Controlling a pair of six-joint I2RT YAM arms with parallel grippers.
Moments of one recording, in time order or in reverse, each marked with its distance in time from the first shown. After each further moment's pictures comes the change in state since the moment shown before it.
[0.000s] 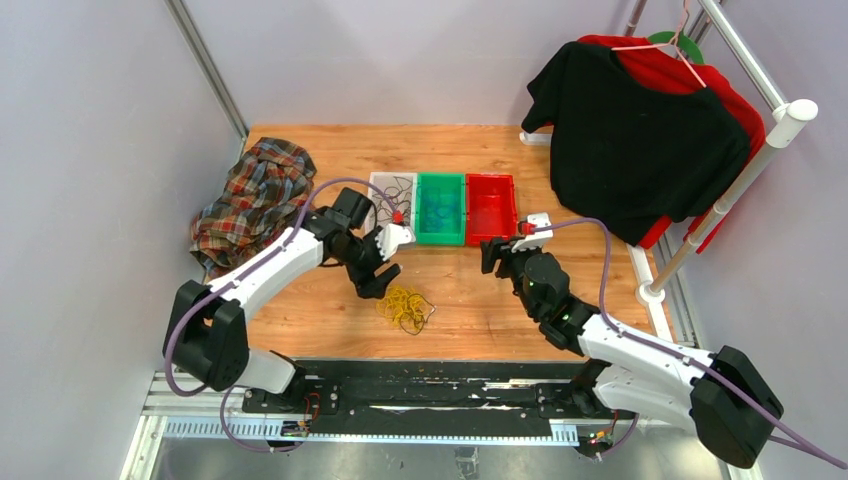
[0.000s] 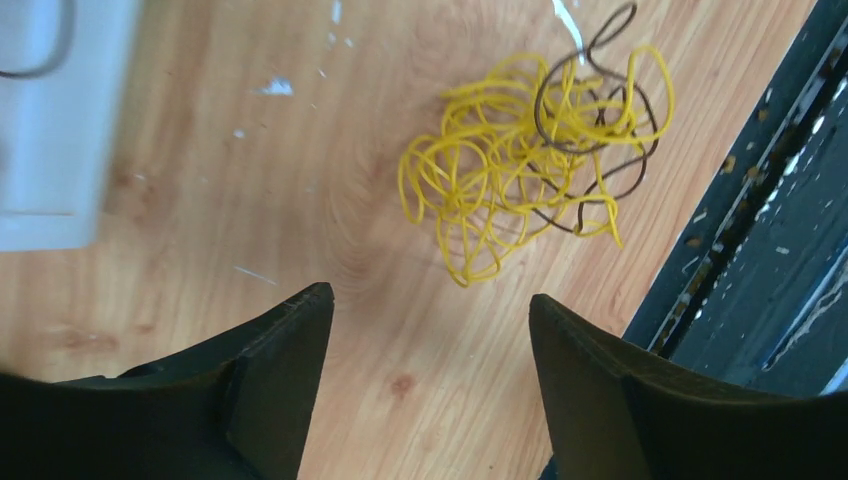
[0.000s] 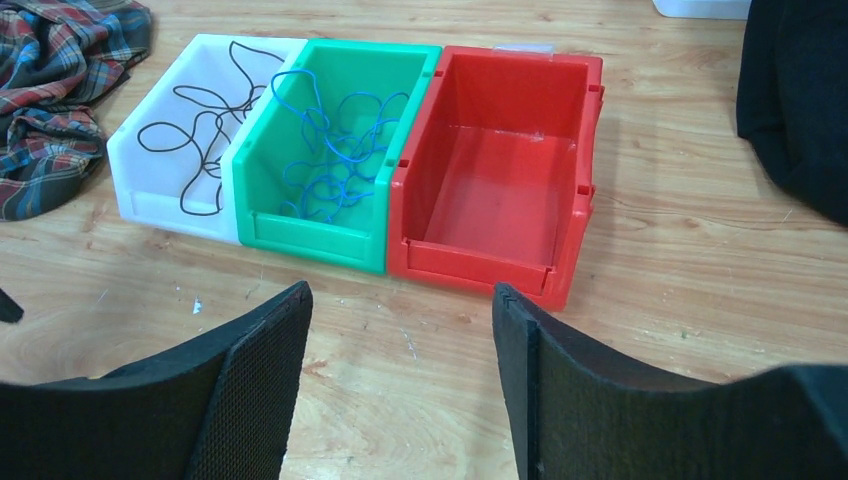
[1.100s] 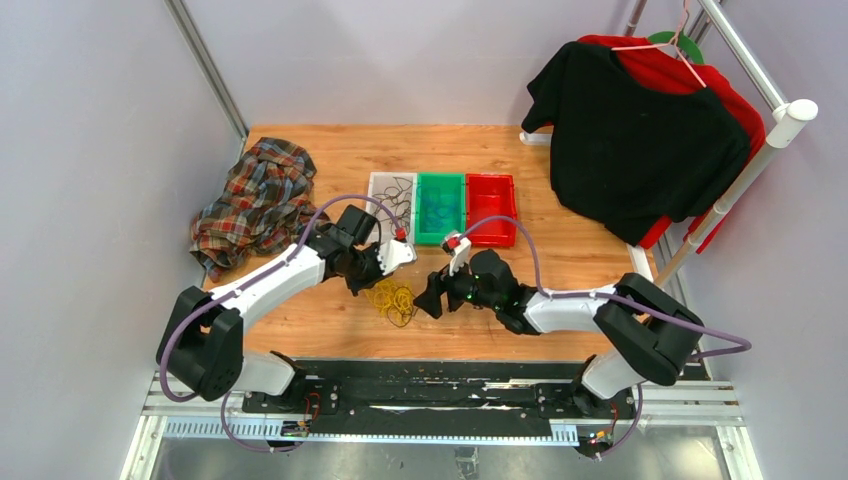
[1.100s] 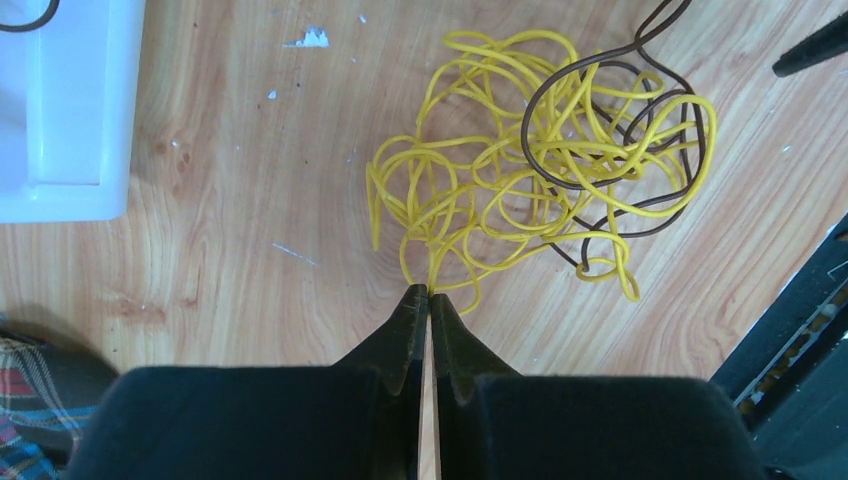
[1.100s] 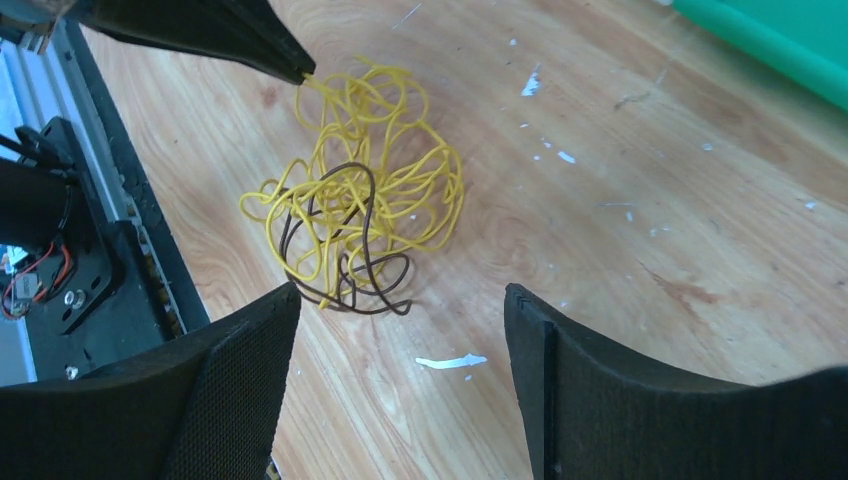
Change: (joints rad) left arm -0.059 -0.047 -0.175 0.163 -0.185 0.053; right arm 0.088 0.505 0.114 0.131 -0.708 0.145
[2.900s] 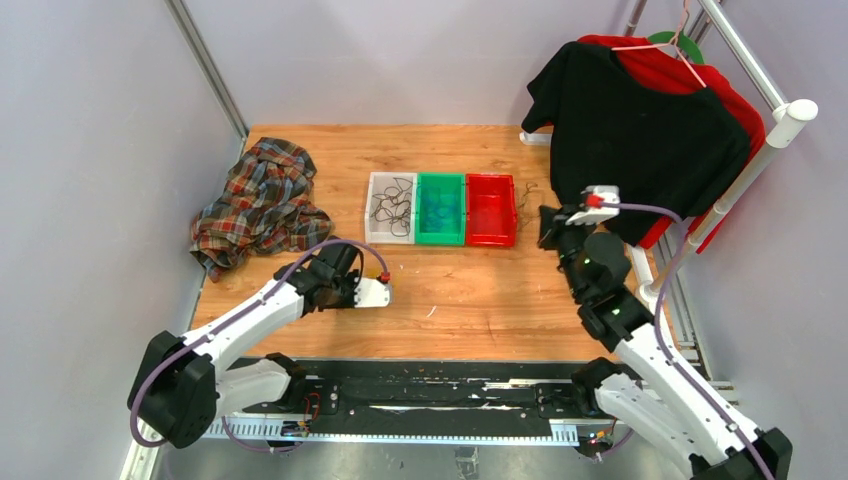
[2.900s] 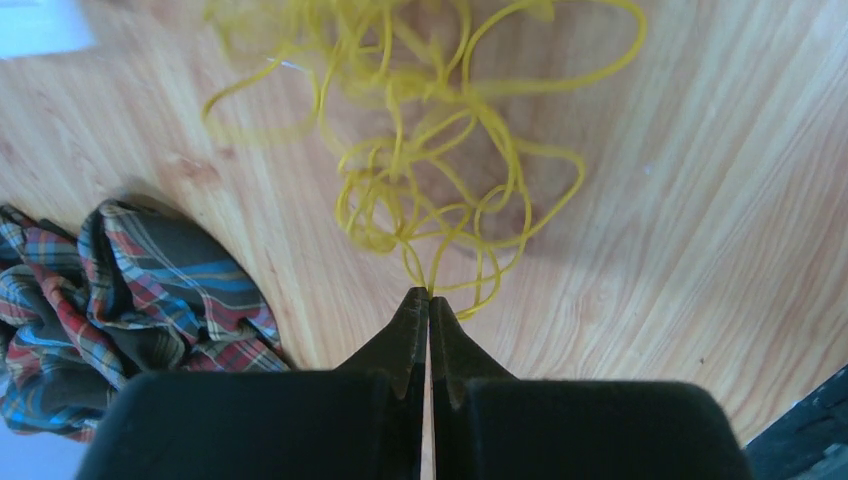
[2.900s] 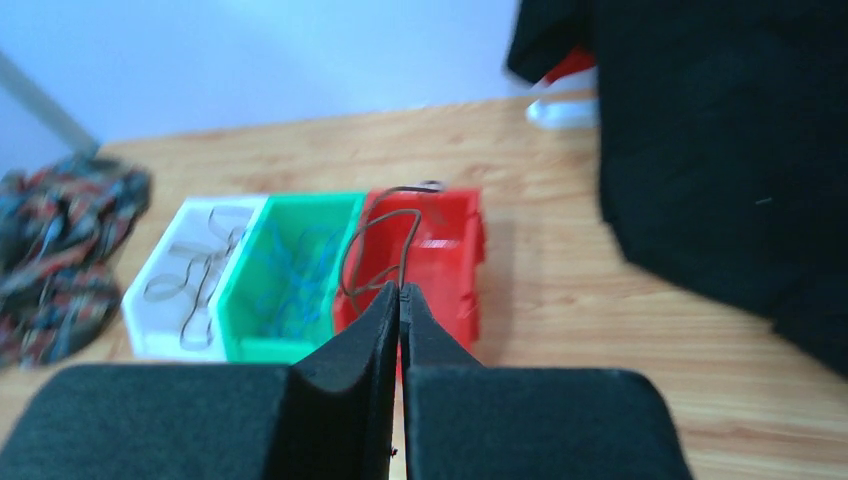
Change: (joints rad) left arm 0.000 -0.241 -0.221 -0.009 -0.314 0.361; right arm -0.321 -0.764 0.064 -0.459 0.562 -0.123
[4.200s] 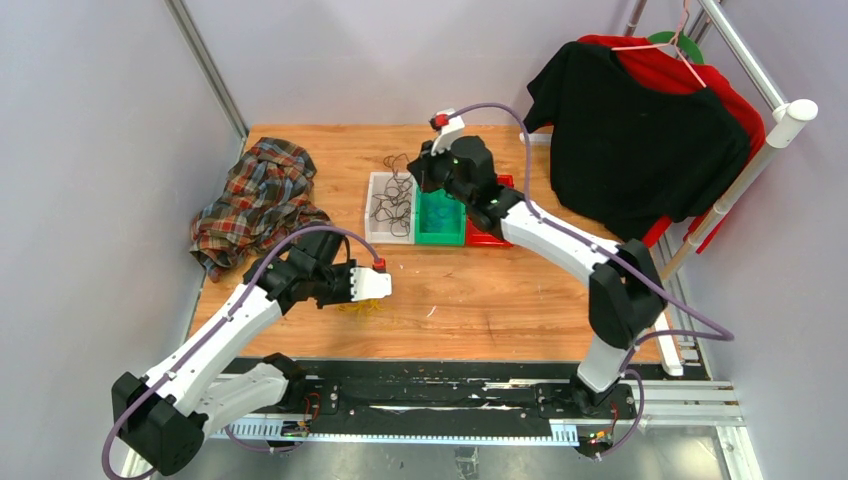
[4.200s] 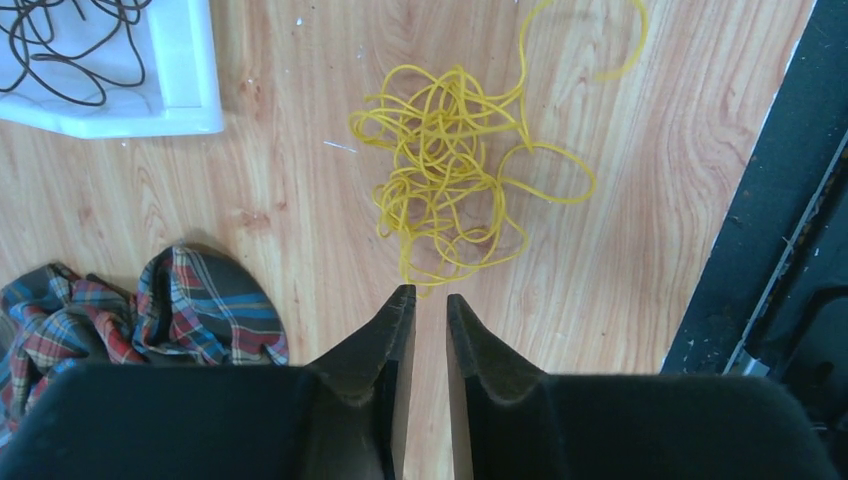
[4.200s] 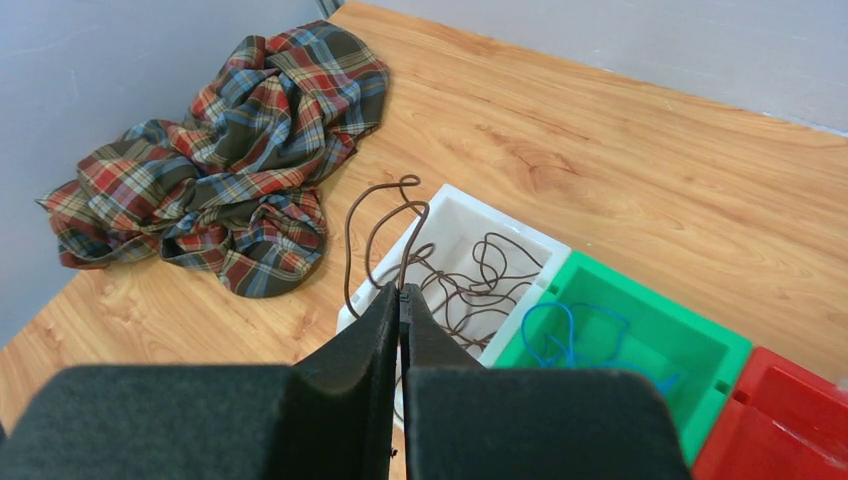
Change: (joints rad) left arm 0.000 -0.158 0.182 -0.261 0.244 -0.042; right arm 0.140 0.965 0.789 0.049 -0.371 0.013
